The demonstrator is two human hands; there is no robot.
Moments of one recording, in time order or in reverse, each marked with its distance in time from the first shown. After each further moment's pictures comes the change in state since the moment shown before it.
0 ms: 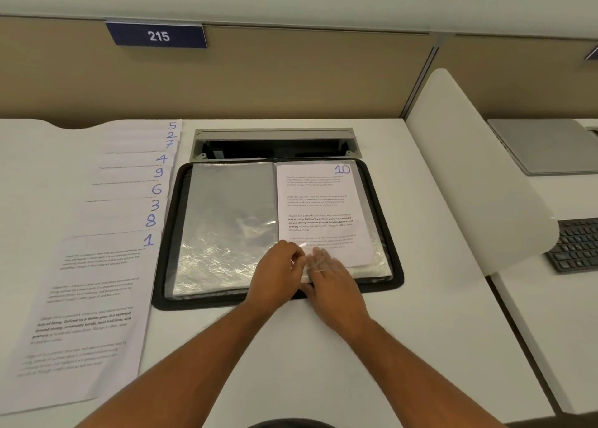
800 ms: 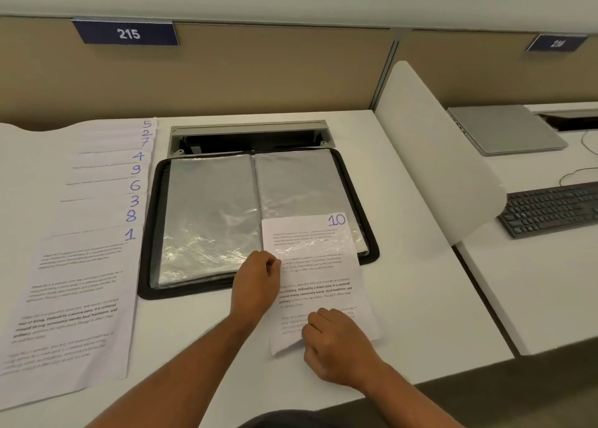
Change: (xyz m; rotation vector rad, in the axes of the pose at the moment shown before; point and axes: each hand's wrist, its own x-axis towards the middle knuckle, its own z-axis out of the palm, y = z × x) left_hand -0.052 -0.007 0.010 0.033 0.025 -0.186; right_hand -0.130 -0.022 -0.016 -0.019 0.102 -0.315
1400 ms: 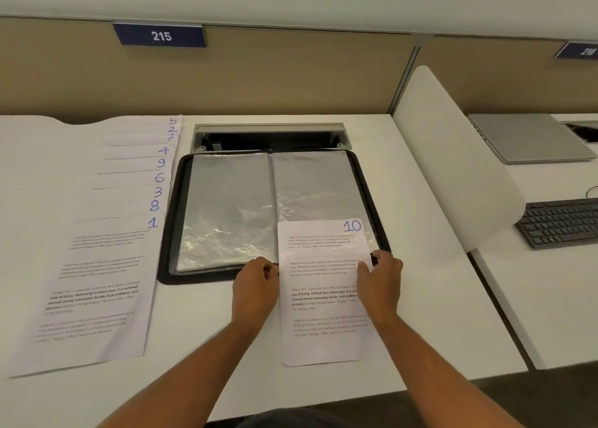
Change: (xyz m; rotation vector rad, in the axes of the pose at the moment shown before) left_hand -0.030 -0.005 -0.017 -0.082 0.090 -0.174; right_hand 0.051 0.067 -0.022 0.511 0.324 1.206
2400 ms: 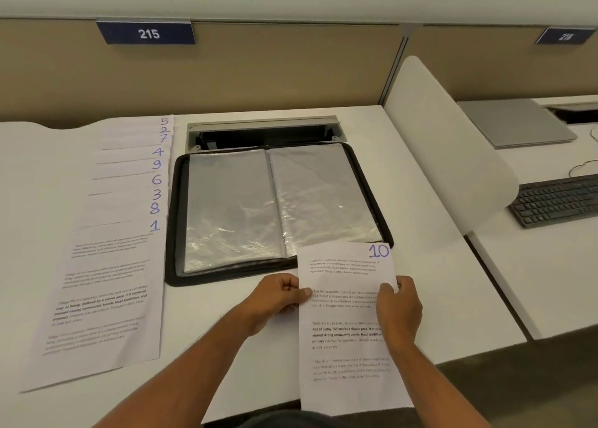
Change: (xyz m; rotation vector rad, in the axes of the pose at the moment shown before) left_hand -0.006 -0.008 -0.024 -0.581 -0.833 -0.241; right_hand -0.062 0.017 -0.021 0.057 0.075 0.278
